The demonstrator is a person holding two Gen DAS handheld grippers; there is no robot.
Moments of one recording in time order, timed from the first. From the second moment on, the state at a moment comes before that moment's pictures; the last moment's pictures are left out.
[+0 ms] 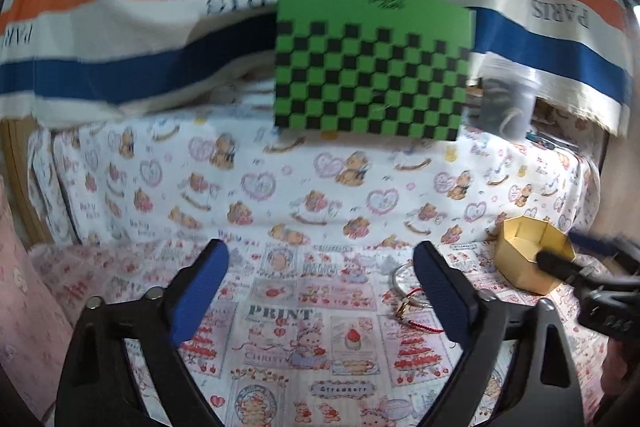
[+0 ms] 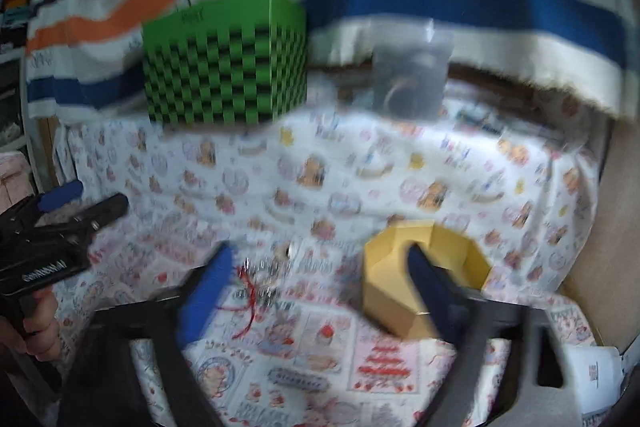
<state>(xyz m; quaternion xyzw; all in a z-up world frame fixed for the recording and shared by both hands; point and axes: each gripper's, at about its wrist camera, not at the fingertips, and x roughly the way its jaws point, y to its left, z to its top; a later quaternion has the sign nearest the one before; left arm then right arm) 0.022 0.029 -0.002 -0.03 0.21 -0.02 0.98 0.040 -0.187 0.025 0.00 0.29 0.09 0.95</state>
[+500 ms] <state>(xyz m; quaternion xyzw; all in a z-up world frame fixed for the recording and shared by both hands) 0.037 0.034 -0.008 -0.04 0.26 -0.04 0.96 0.109 -0.189 -0.035 0.11 0.44 0.14 0.88</state>
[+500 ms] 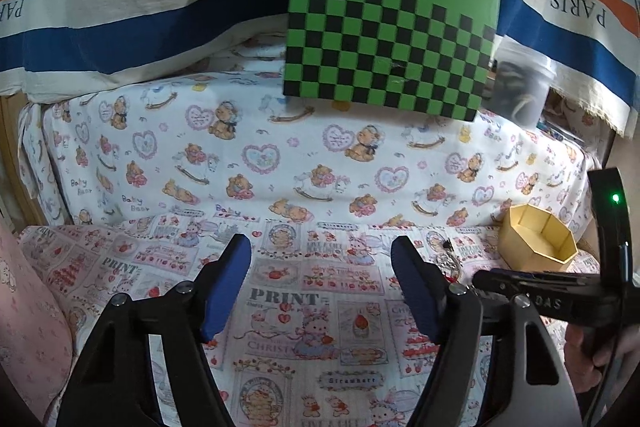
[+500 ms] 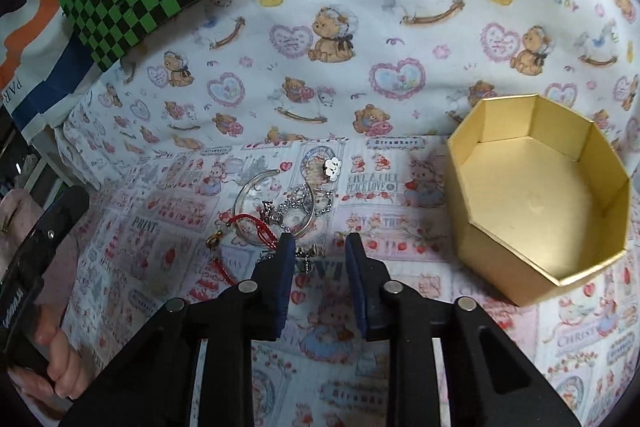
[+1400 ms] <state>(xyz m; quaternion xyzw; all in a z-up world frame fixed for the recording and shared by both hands) 0.103 0.006 -0.027 -0.14 0.42 -0.05 0.89 0.111 -0.180 -0.036 0.12 0.45 0.16 0.87</state>
